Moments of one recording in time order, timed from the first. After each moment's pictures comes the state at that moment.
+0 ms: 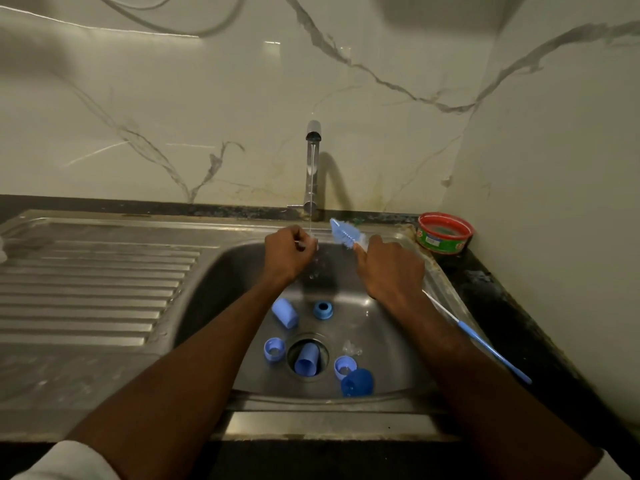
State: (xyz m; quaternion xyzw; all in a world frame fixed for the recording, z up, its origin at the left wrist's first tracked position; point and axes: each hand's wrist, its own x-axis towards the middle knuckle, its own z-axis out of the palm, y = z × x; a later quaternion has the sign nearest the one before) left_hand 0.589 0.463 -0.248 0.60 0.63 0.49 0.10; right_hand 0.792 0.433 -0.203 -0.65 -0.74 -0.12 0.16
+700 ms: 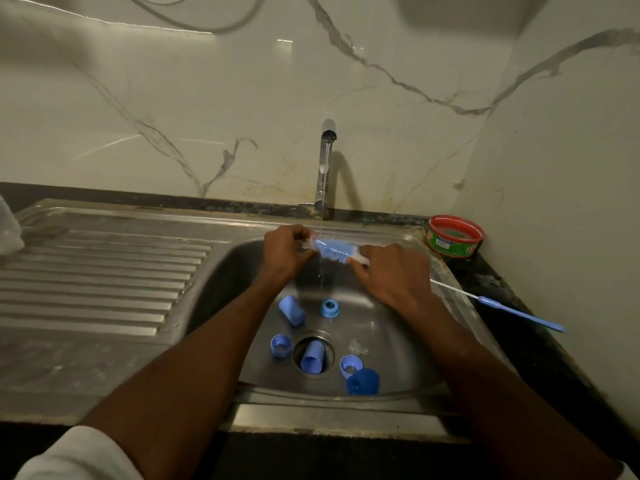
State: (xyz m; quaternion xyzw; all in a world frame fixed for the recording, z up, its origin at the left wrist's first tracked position) left_hand 0.572 0.454 -0.249 0.63 0.61 0.47 0.05; right_hand 0.792 0.436 -0.208 -0.56 -0.80 -0.13 0.16
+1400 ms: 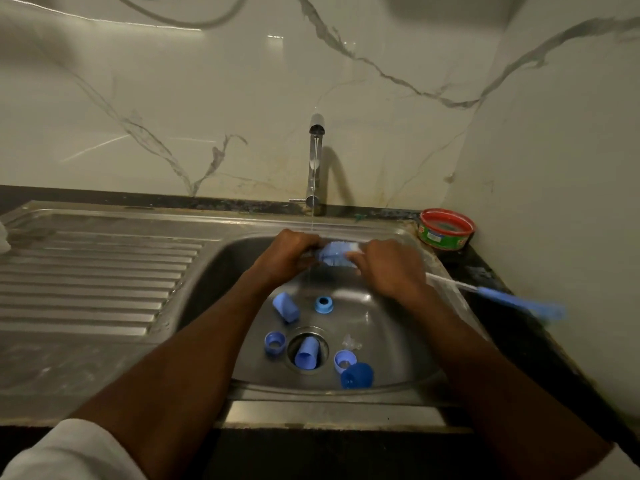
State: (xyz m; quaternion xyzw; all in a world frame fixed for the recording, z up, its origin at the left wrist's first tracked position) left_hand 0.567 0.452 -0.242 0.85 0.42 0.32 -0.07; right_hand 0.801 0.436 -0.197 -0.58 -0.81 0.03 0.12
